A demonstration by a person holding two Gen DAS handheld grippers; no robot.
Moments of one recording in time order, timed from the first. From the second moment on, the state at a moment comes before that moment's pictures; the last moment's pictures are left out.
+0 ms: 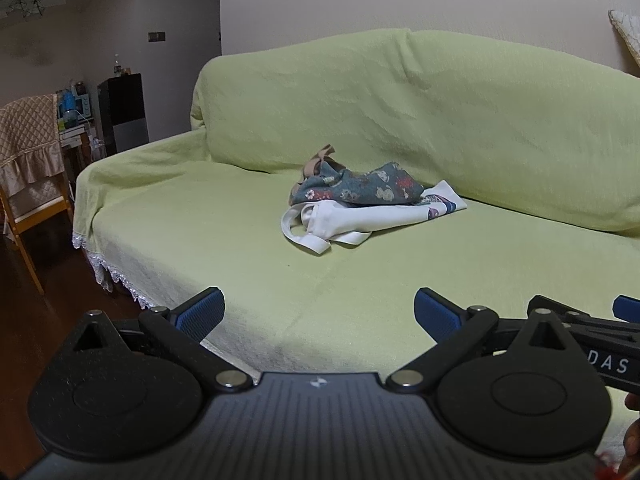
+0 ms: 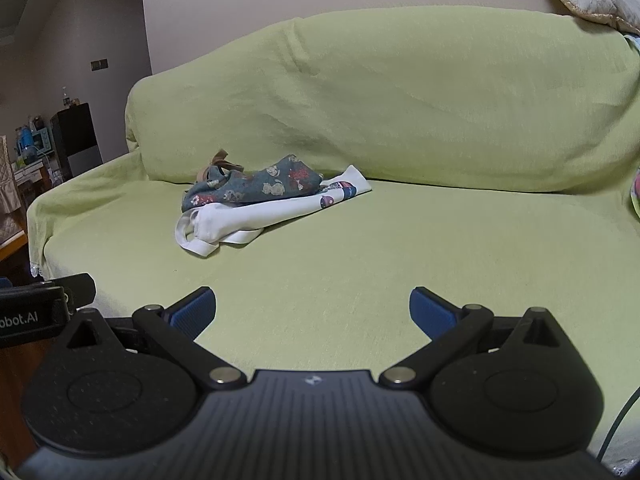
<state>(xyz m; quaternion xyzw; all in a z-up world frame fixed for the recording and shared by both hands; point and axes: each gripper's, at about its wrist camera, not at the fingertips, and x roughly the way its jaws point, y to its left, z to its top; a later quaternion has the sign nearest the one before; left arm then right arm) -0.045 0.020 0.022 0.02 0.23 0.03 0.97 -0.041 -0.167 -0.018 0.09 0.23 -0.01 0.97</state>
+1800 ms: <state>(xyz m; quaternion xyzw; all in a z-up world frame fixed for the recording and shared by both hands) 0.239 0.065 -0.067 0.05 0.38 0.02 0.92 0.196 -0.227 -0.094 0.08 0.32 -0.01 0.94</state>
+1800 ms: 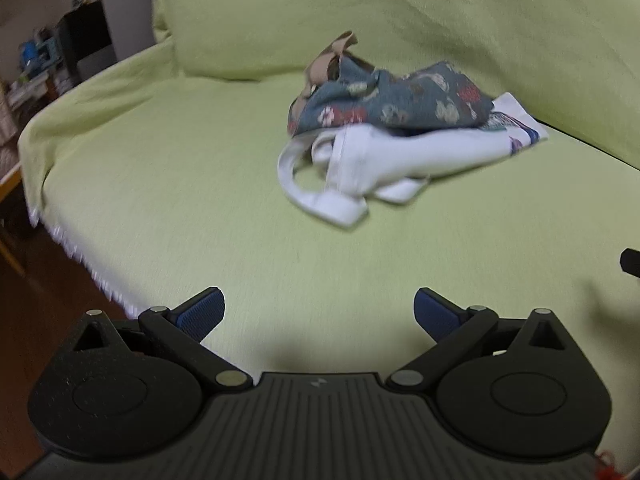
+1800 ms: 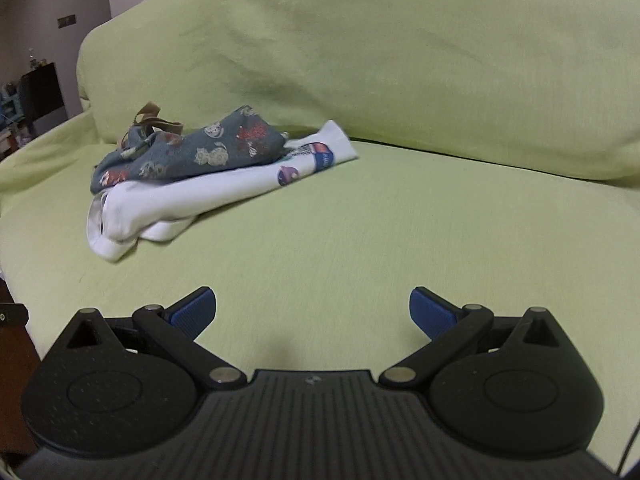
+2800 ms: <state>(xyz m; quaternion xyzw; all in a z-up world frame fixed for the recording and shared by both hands) 0.494 0.060 -0.073 0.03 0.28 -0.09 0.96 0.570 -0.209 -0.128 0.12 0.31 0.17 0.93</state>
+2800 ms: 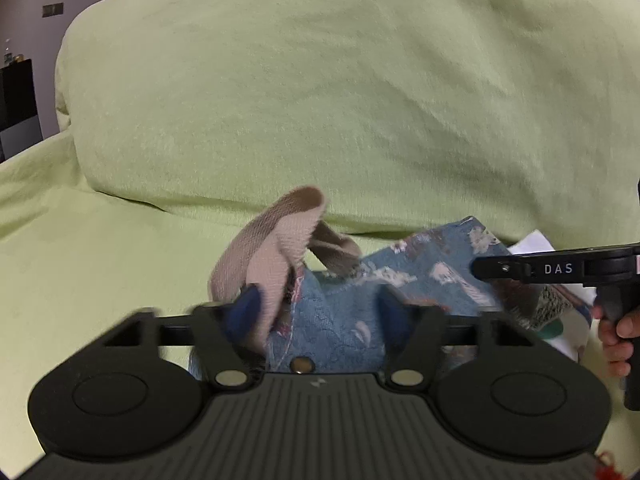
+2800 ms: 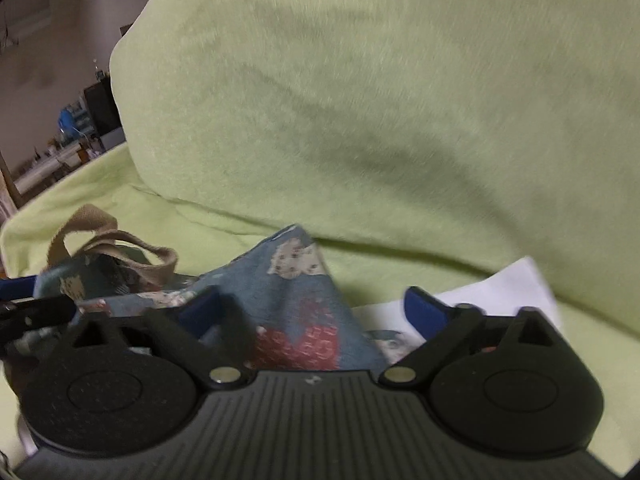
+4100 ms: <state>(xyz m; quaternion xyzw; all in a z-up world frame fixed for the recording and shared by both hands) 0.169 0.156 -0.097 0.01 0.28 -0.16 0.95 0.158 -0.154 -0.105 -0.26 0.25 0.18 0.91</state>
